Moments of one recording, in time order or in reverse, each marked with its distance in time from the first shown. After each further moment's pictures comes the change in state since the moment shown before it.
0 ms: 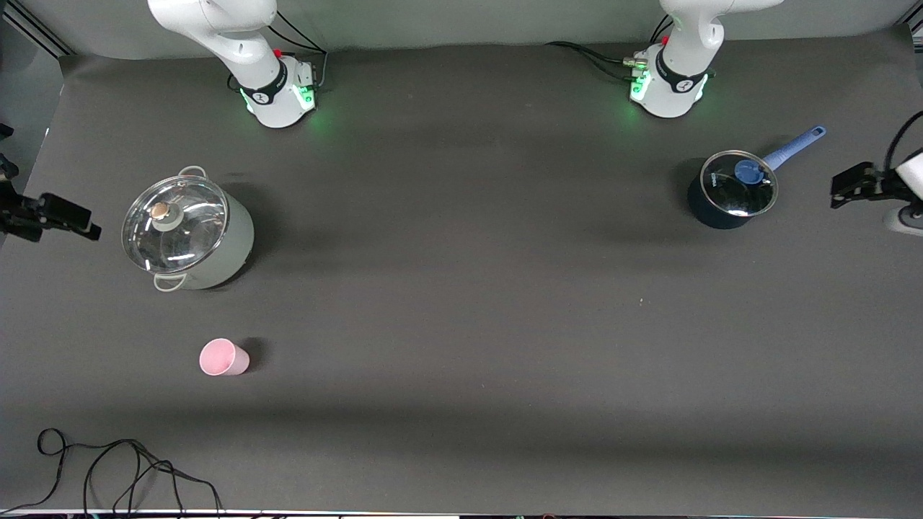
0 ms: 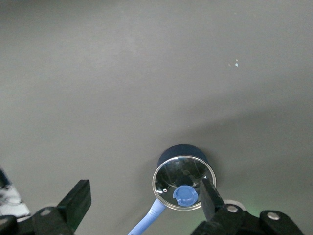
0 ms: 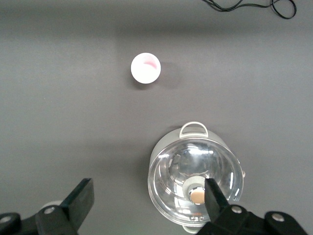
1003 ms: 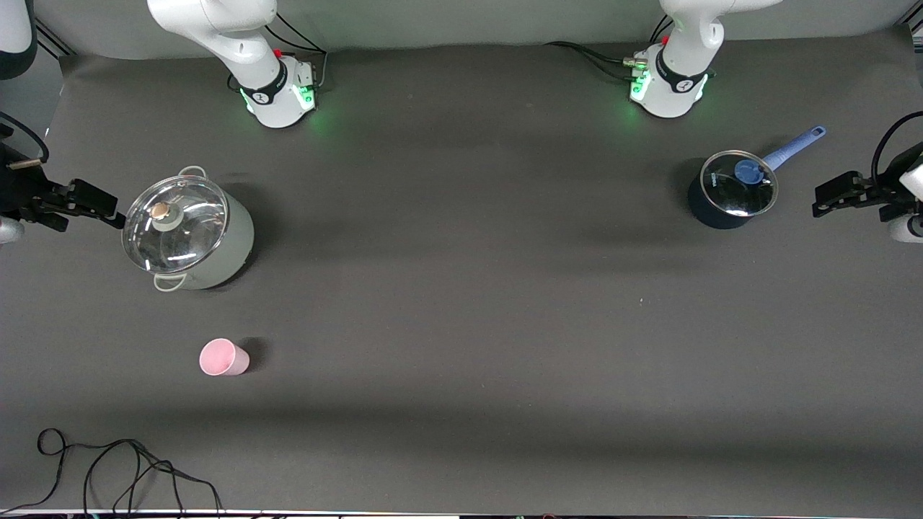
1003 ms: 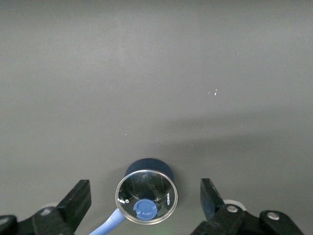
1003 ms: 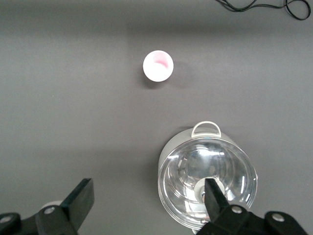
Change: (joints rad) left arm 0.020 0.008 -0.090 0.032 -0.051 0.009 -0.270; right arm 0.039 -0.079 0.009 -0.136 0.000 0.088 0.024
